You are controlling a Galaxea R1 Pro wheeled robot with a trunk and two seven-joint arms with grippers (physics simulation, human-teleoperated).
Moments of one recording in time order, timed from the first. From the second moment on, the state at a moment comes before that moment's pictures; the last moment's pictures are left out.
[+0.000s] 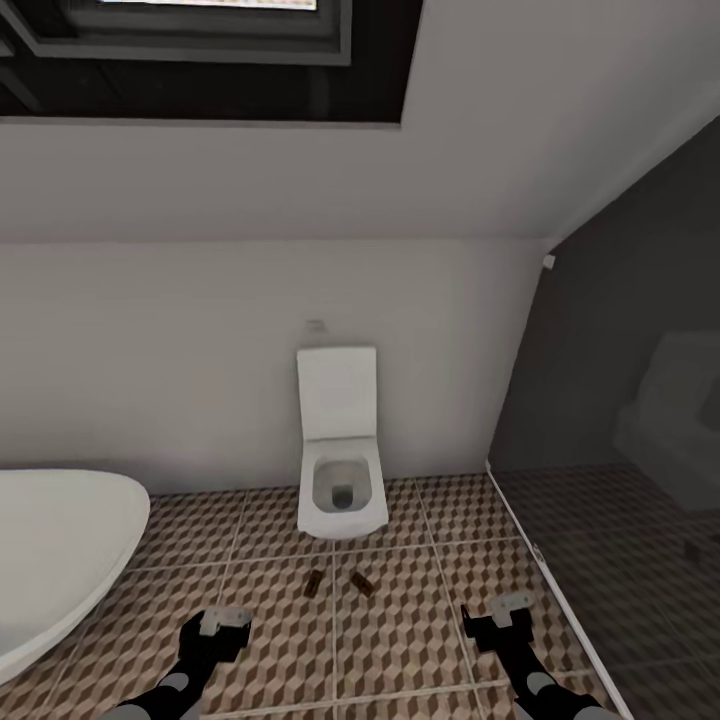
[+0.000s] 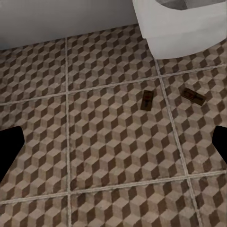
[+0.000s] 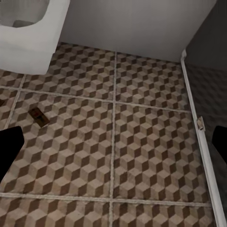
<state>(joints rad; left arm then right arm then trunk) -0.60 0.02 -1.25 0.07 1.16 -0.44 0.02 -0.59 -0.04 0.29 -0.02 -0.06 -0.53 -0.10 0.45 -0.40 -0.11</state>
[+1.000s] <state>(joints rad) -0.60 0.02 -1.25 0.07 1.16 -0.44 0.02 -0.59 -0.04 0.29 -0.02 -0.06 -0.52 -0.10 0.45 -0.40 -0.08</state>
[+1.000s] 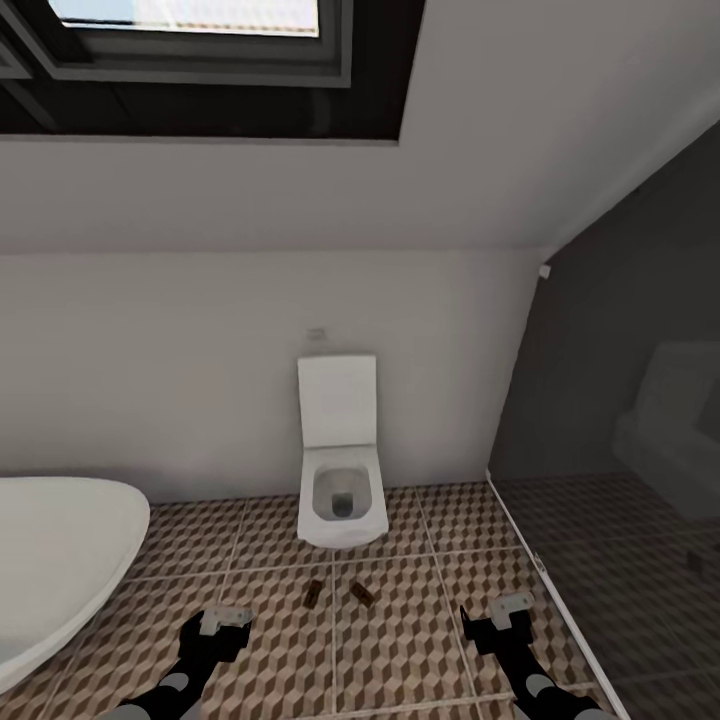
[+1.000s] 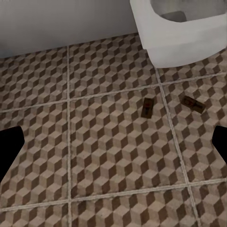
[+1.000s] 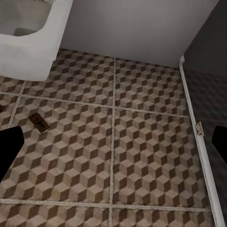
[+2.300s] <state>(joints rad) -0.60 0.02 -1.25 0.07 1.16 -0.42 0.02 -0.58 -0.04 0.29 -0.02 -0.06 -0.52 -0.10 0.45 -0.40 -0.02</state>
